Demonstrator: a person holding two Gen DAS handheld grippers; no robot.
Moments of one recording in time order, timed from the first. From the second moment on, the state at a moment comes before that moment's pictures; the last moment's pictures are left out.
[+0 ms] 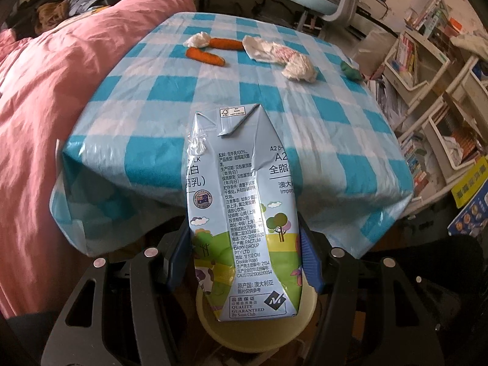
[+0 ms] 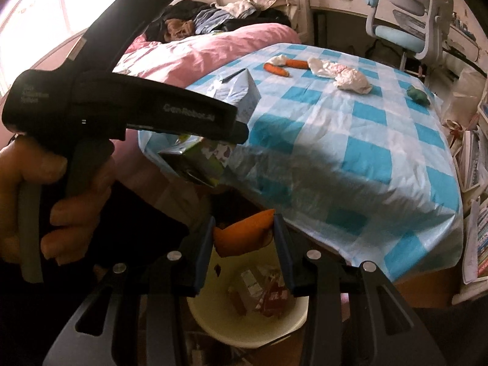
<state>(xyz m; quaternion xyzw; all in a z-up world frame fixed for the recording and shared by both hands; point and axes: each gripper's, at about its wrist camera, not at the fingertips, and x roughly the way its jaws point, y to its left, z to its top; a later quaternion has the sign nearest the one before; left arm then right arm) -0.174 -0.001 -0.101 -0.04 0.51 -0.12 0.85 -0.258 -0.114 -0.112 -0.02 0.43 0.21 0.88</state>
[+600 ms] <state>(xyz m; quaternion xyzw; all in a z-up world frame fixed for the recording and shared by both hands) -0.213 0.001 -0.112 -0.03 0.52 -0.12 0.84 -0.282 -0.111 -0.116 -0.03 0.44 0.21 0.87</state>
